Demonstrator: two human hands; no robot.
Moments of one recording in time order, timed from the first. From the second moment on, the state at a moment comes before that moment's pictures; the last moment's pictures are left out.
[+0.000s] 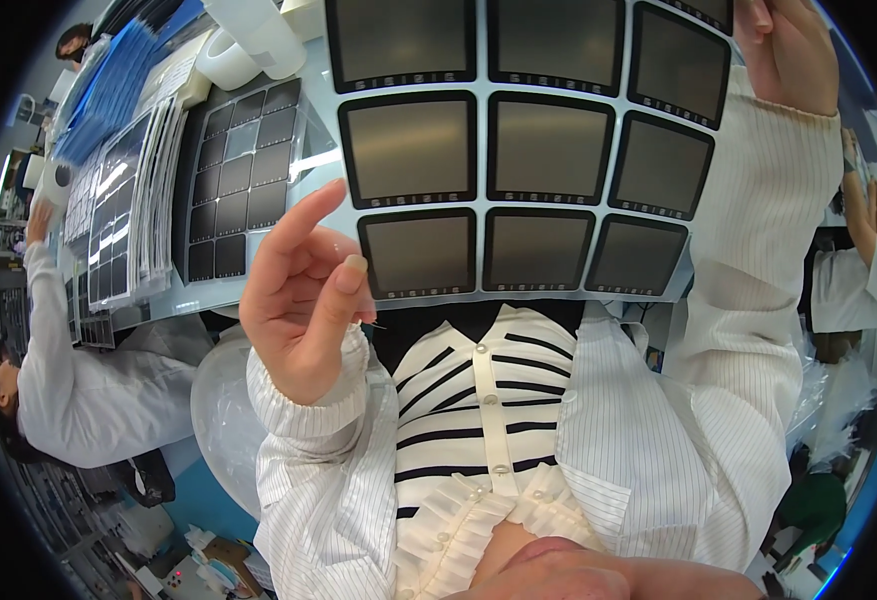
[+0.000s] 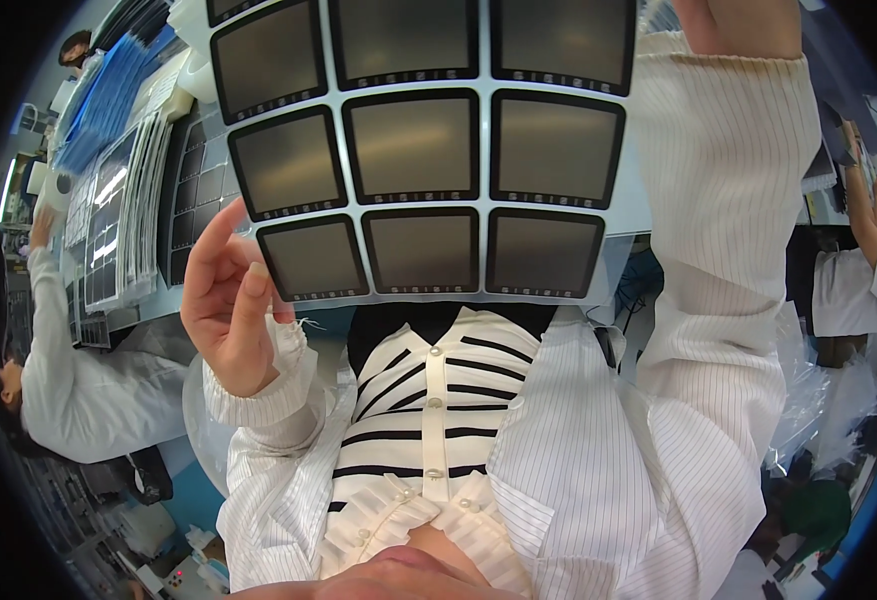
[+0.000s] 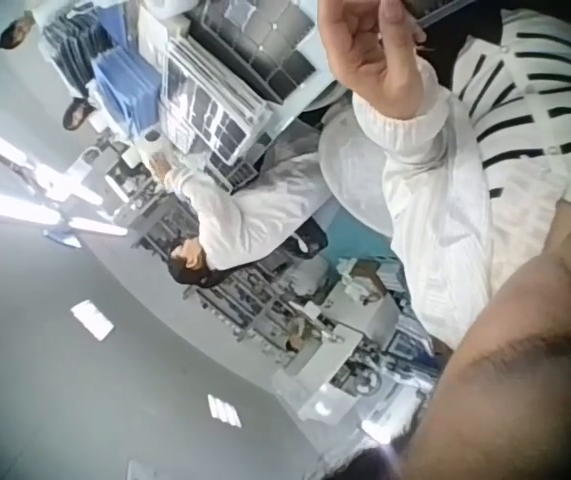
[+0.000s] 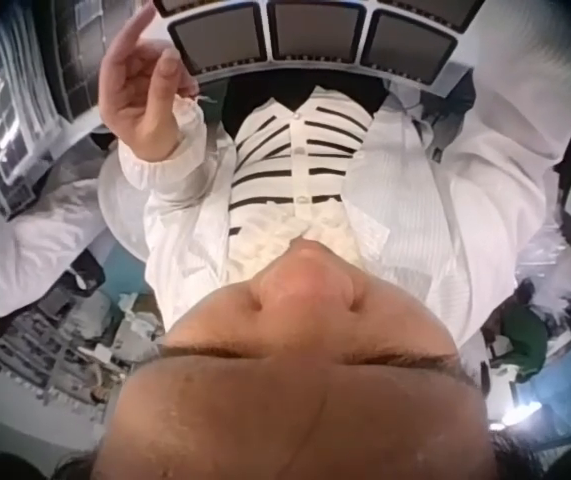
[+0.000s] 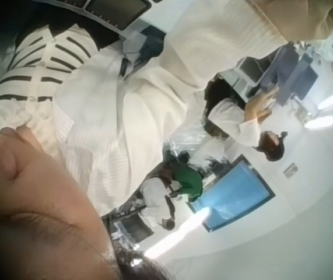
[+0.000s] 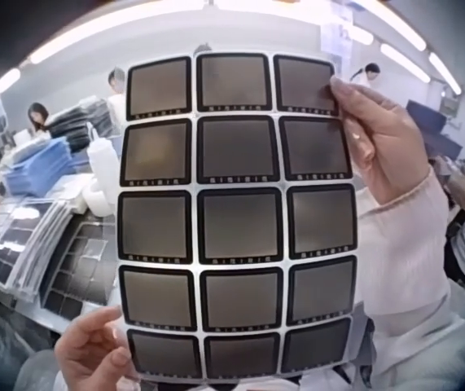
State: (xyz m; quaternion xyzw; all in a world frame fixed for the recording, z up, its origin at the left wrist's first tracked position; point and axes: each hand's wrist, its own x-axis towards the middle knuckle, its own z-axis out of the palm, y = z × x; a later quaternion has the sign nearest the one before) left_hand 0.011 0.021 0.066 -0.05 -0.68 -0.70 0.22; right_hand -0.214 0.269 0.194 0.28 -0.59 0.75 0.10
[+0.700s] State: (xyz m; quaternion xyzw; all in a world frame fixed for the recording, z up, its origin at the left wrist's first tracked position) left_hand 0.023 -0.003 0.055 -0.06 -0.69 -0.67 0.28; right_hand -0.188 0.240 0.196 0.33 -0.58 0.74 0.08
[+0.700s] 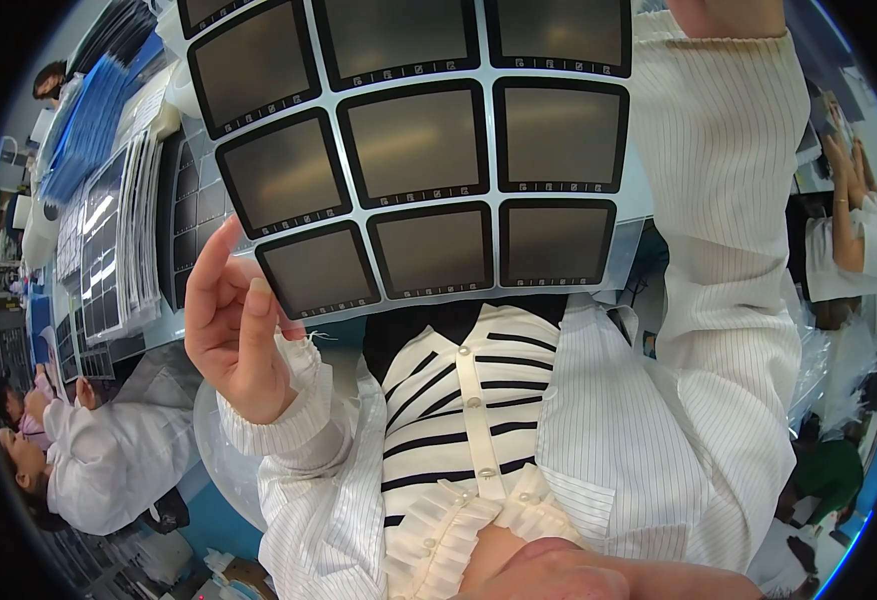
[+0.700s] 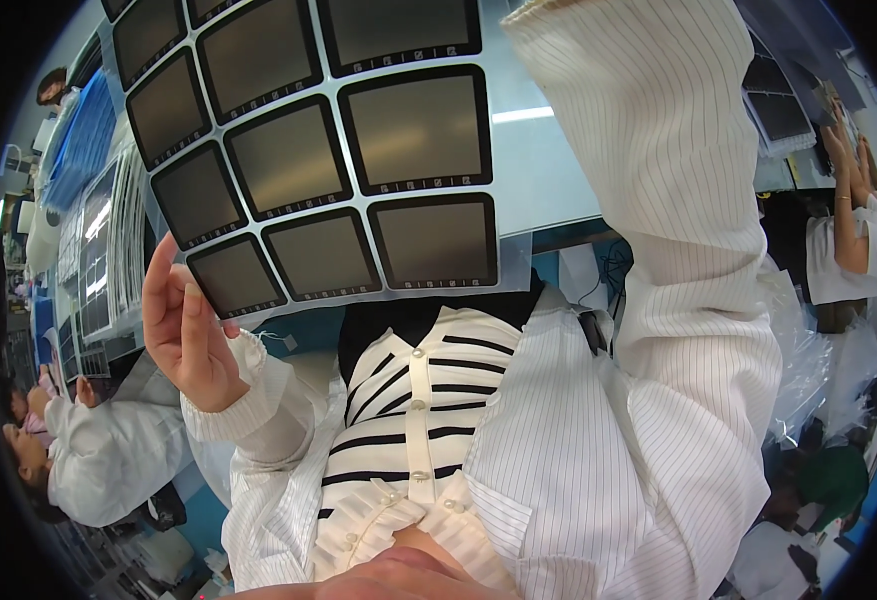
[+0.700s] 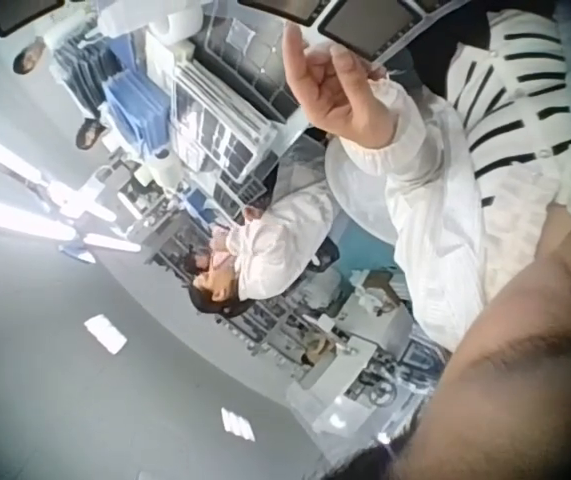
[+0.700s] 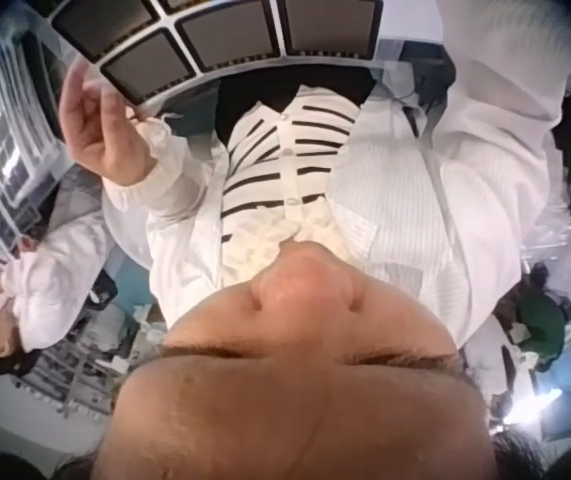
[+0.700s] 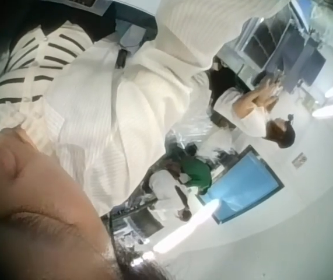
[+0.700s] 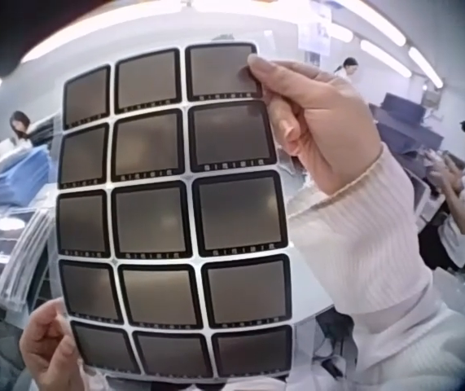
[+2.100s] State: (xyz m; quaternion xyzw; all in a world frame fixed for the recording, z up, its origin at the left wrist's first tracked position) left_hand 0.051 0.011 0.035 0.09 -0.55 -0.83 -0.04; right_hand -0.218 0.267 0.072 0.08 -0.65 0.72 -0.21
